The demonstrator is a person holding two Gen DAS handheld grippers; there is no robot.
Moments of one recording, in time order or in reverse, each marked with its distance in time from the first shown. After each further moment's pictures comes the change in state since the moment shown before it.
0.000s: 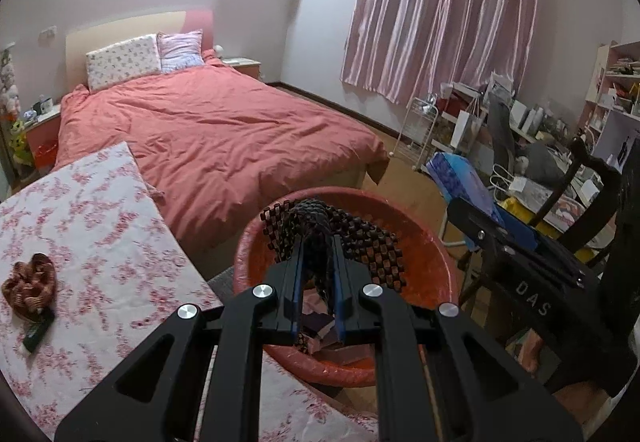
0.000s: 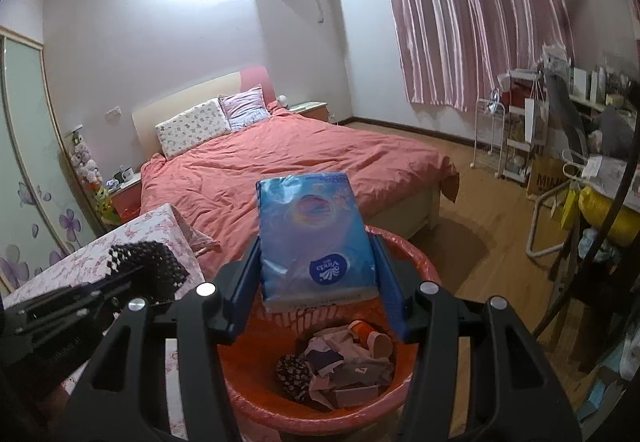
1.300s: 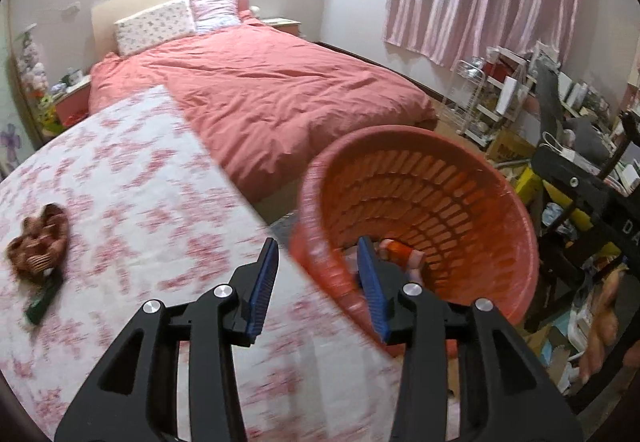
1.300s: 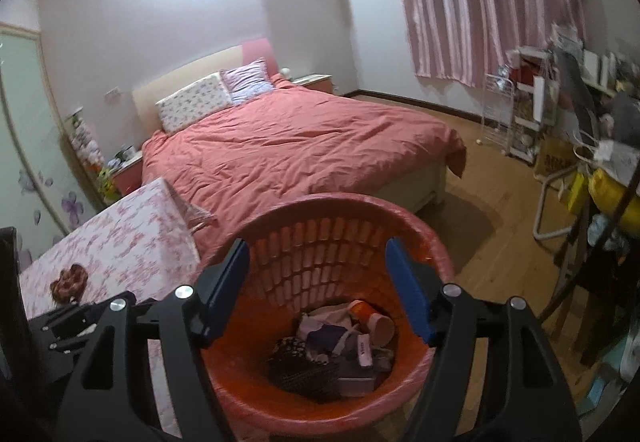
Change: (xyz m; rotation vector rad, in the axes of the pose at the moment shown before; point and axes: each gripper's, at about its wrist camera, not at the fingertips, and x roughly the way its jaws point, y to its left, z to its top) left arm 0.014 0.042 -0.032 -0.038 0.135 0.176; right arm 0.032 0.012 -0.014 -0.047 0.096 0.040
